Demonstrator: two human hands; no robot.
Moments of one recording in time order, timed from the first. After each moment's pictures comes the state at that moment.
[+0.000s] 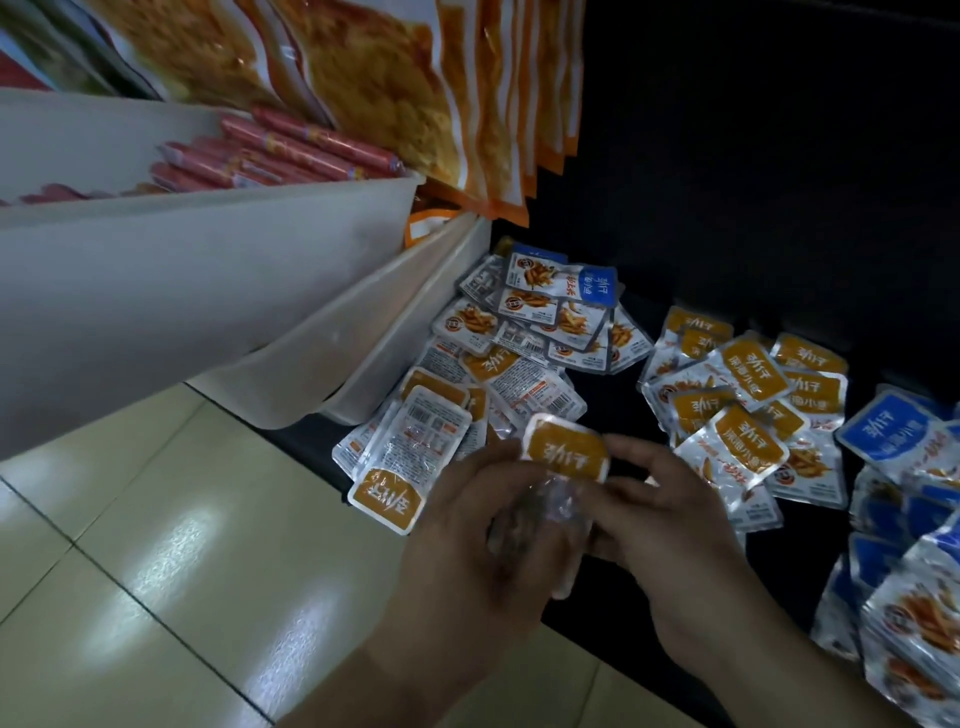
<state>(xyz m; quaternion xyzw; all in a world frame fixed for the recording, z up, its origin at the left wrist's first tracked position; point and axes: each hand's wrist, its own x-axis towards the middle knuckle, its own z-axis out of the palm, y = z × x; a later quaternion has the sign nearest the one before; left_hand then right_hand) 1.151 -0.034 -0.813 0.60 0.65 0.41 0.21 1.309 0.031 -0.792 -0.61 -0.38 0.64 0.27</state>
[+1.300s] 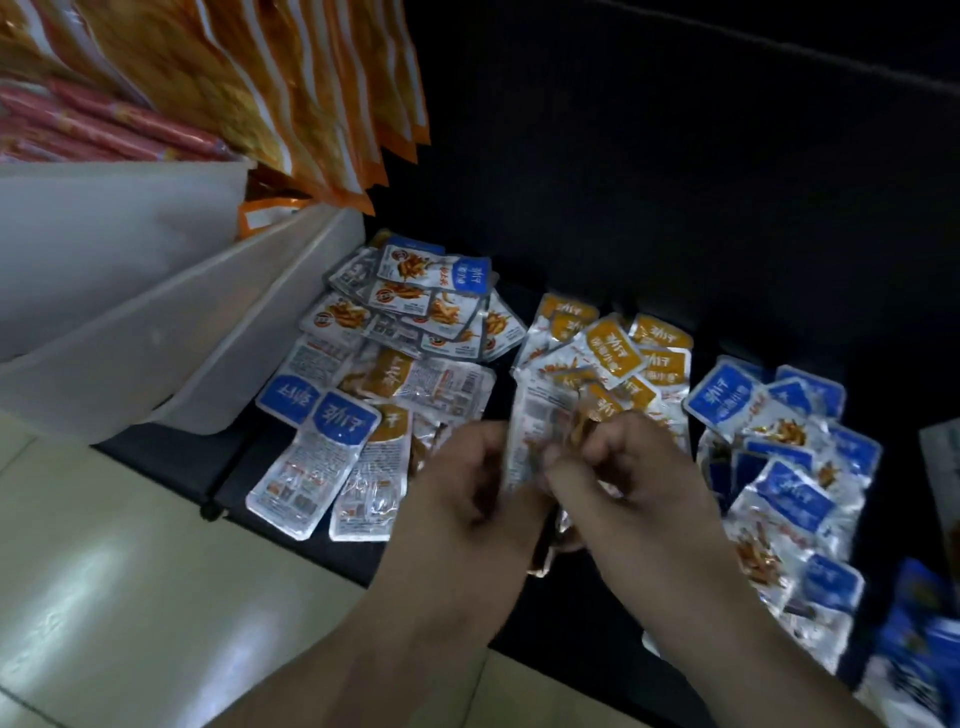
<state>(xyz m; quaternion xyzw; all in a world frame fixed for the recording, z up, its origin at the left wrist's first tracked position) 1.248 -0.002 -0.767 0.33 0.58 0.47 0.58 1.381 0.027 -0.757 -0.66 -0.52 0.46 0.29</state>
